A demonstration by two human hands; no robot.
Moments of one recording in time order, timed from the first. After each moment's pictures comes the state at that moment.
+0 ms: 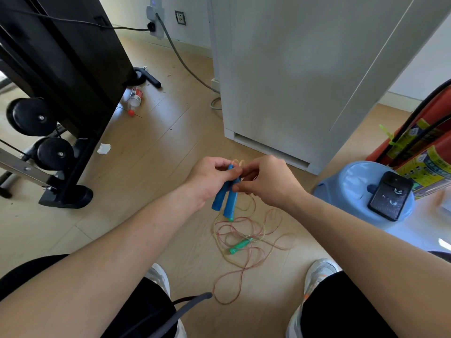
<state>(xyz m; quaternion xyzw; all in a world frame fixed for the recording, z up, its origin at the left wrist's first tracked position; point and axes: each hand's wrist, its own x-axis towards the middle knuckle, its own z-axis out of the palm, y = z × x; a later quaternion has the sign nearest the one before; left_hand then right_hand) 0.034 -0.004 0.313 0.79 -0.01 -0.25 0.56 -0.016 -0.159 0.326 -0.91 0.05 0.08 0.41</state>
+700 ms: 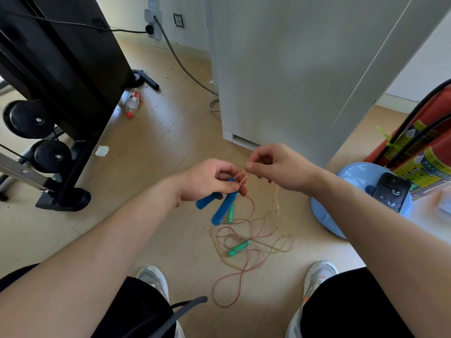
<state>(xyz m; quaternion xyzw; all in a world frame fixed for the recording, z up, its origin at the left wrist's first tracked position) 0.040 0.017 0.347 0.75 -0.23 -0.41 0.46 -0.004 -0.190 0.345 -0.87 -0.02 0.11 0.48</state>
